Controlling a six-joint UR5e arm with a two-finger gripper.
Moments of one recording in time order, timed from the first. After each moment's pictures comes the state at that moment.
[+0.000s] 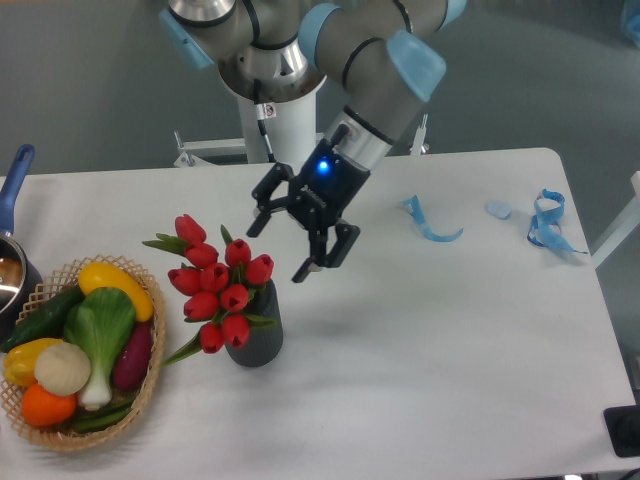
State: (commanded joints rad) arm 2.59 -1.66 -1.97 -0.94 0.65 1.41
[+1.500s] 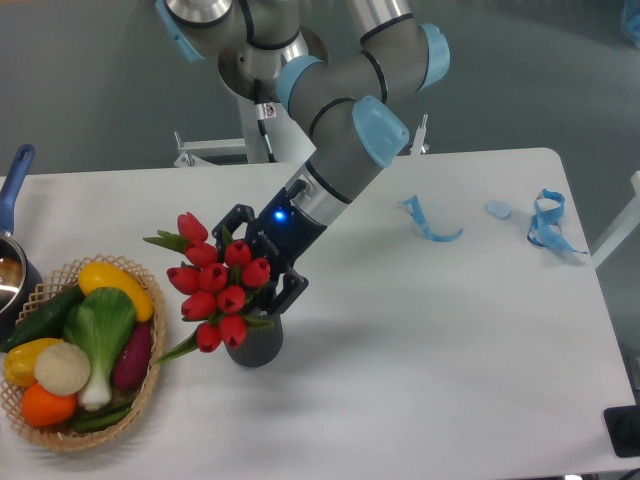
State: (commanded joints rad) arm 2.51 -1.79 -1.90 -0.87 0.64 1.40
